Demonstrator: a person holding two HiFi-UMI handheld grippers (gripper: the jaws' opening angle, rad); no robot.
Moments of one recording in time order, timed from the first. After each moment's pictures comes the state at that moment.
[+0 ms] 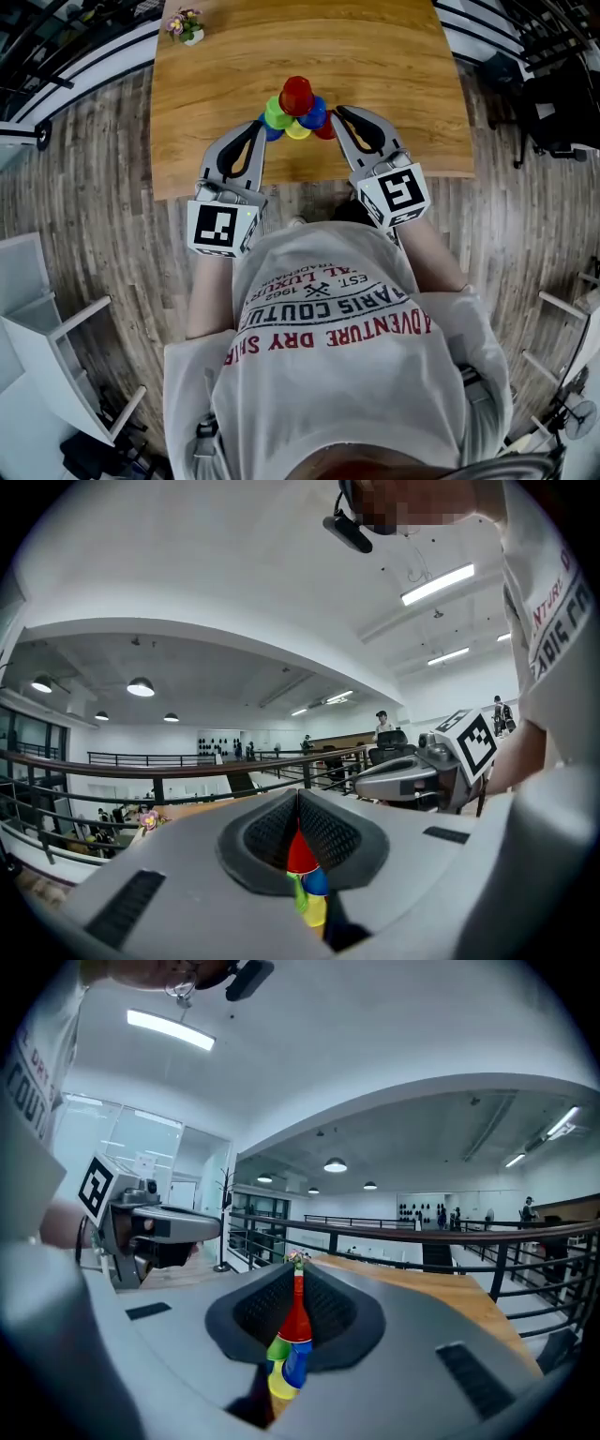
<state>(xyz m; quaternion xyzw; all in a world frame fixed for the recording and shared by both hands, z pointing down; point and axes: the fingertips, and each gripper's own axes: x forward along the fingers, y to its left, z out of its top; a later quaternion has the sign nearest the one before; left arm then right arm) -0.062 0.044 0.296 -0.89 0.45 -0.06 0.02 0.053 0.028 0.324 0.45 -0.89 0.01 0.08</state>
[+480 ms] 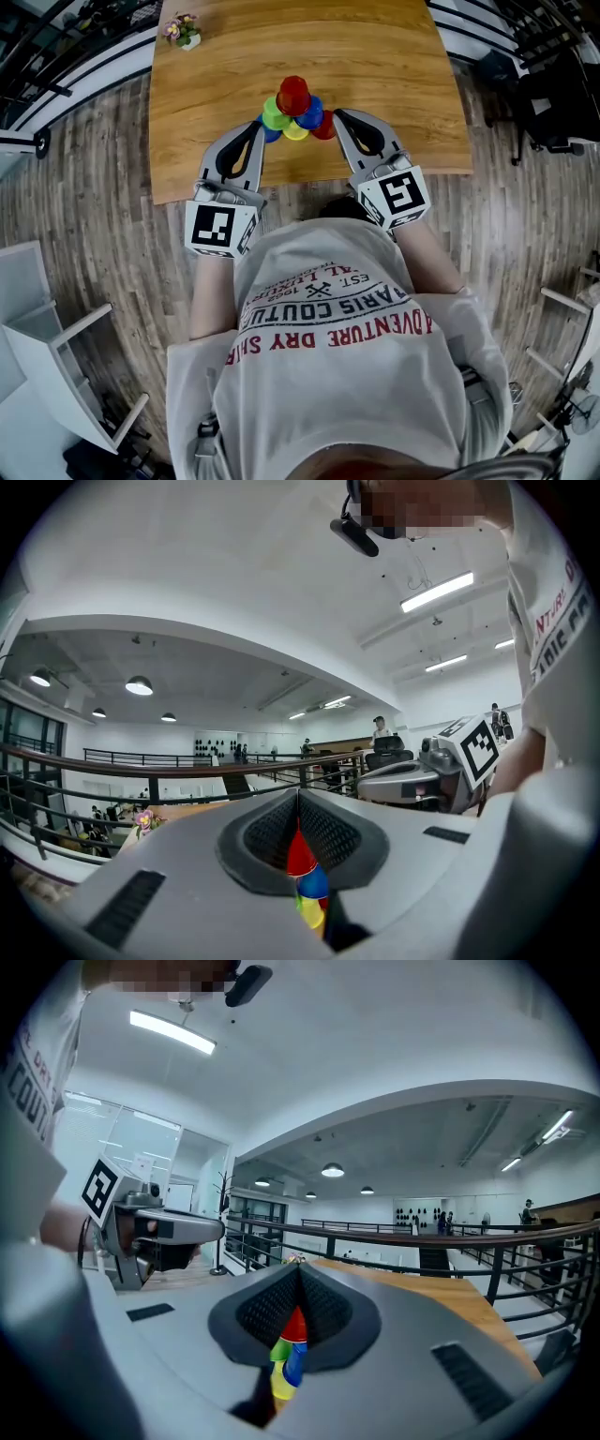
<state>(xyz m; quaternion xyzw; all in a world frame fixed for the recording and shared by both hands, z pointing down) -0.062 0.048 0.294 -0.90 0.44 -0.04 0.01 0.055 0.038 0.321 0.45 -0.89 0.00 0.07</state>
